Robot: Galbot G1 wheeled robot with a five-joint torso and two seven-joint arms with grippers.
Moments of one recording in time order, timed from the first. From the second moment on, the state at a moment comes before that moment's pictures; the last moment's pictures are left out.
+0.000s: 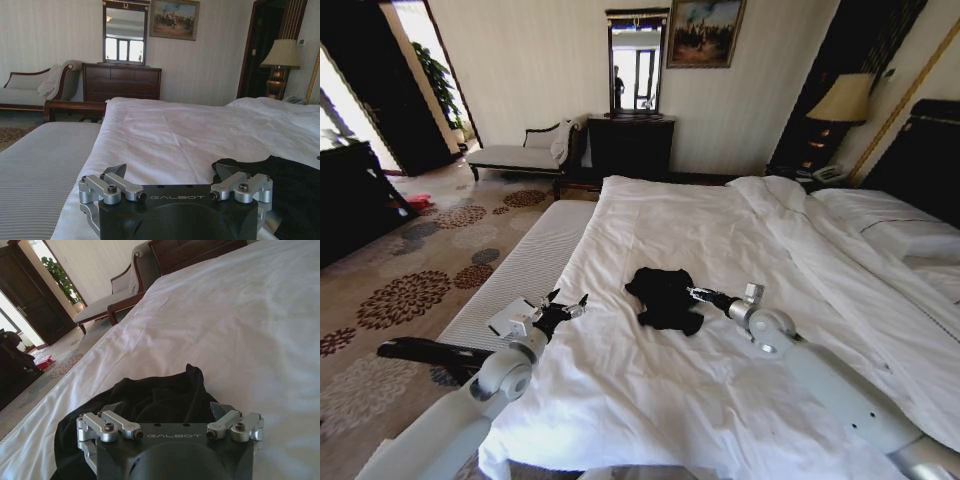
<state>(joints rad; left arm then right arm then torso) 1.18 -0.77 -0.19 -2.05 -0.80 0.14 -0.26 -0.79 0.72 0.03 1.61 1.34 -0.33 0.08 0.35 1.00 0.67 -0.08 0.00</state>
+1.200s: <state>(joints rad) 1.21 -0.80 -0.19 -2.06 -0.75 0.11 -0.22 -0.36 0.81 -0.38 1.22 1.28 -0.34 -0.01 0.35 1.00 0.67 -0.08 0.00</state>
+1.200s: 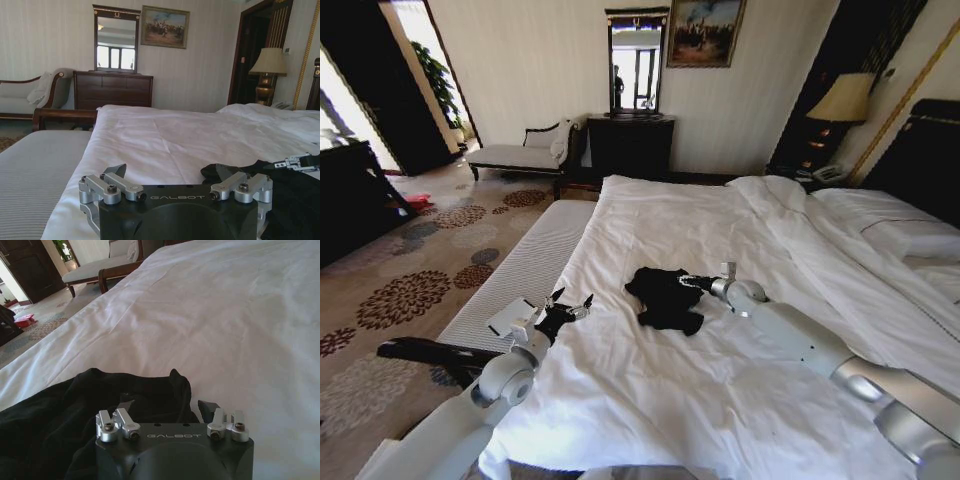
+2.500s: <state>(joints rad) 1.02 -0.78 -0.06 -1.99 -0.88 0.16 -0.27 -0.37 0.78 -0.39 1.29 1.27 -0.33 0.00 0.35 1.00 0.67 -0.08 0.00</state>
